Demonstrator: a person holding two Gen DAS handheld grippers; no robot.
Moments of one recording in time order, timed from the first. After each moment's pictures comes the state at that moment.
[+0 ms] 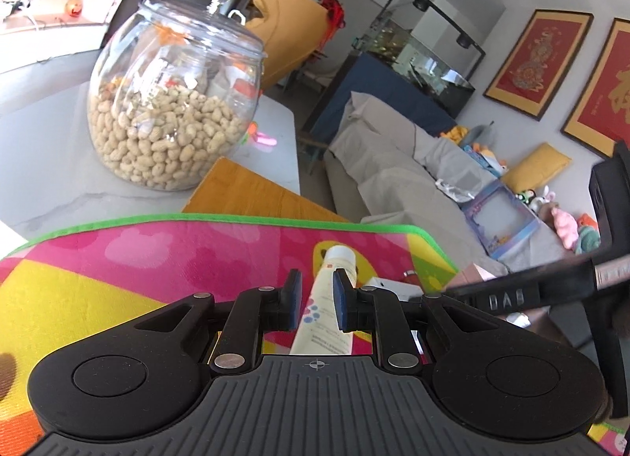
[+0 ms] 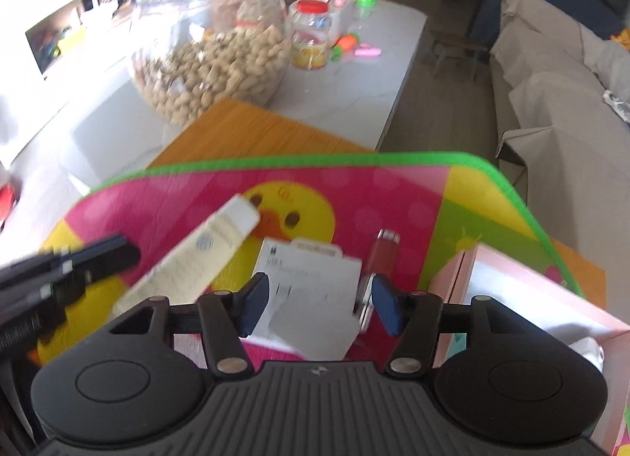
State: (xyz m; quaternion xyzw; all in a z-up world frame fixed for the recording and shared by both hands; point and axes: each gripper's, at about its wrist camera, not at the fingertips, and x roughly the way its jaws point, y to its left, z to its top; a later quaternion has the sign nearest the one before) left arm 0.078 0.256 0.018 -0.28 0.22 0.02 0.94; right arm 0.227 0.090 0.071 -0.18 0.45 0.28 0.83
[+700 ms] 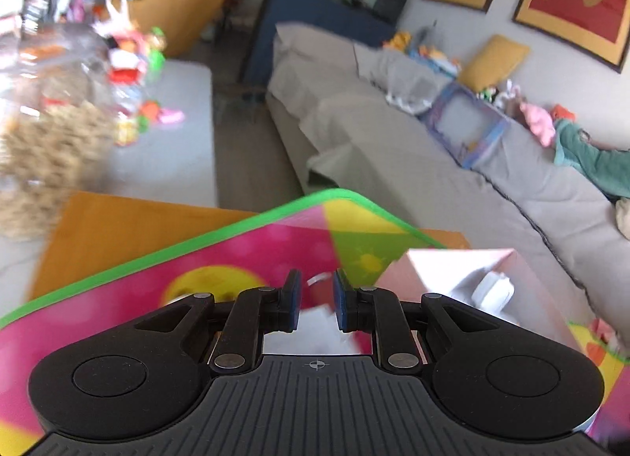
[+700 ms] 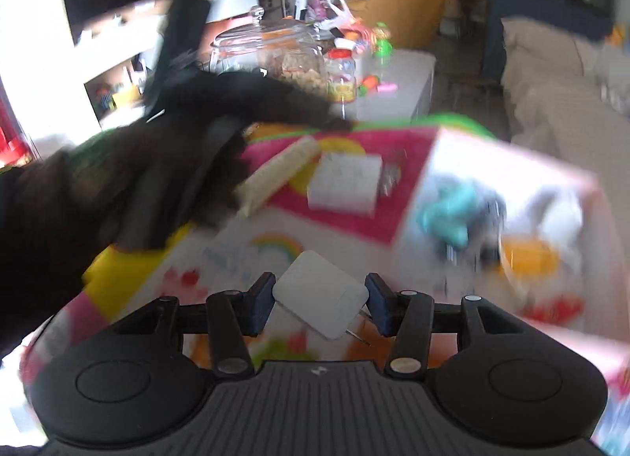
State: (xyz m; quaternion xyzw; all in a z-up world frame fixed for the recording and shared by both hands) left arm 0.218 0.167 0.060 -0.16 0.33 -0.08 0.93; right arm 0.077 -0.053 0.076 -0.06 0.39 0.32 0.86
